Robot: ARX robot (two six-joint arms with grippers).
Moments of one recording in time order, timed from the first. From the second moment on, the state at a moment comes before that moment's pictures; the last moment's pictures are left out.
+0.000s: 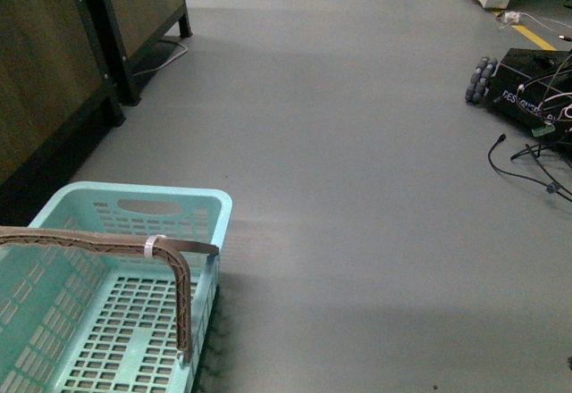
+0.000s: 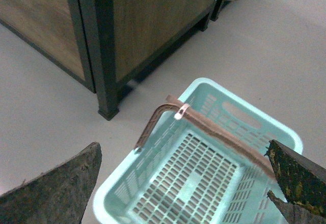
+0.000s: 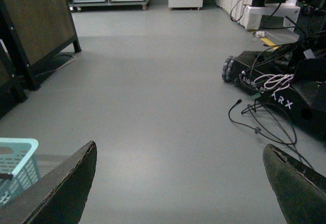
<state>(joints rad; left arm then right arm) -0.07 0.70 0.28 -0.03 -0.45 -0.45 0.00 0.00 0.02 0.00 0.00 0.00</state>
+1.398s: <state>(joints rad) -0.17 2.00 0.78 0.35 -0.33 -1.33 0.00 0.00 0.02 0.00 0.00 0.00</state>
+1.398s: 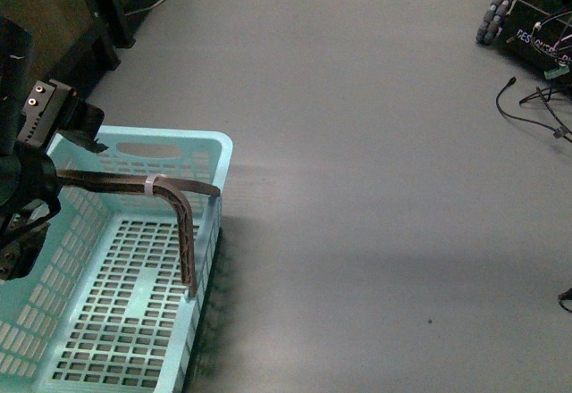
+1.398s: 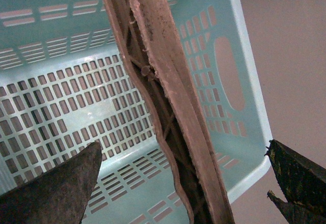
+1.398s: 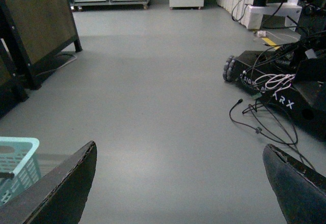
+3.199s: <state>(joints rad) -0.34 0.88 0.60 -0.15 -0.55 -1.49 0.00 0.00 0.02 0.00 0.00 0.00</state>
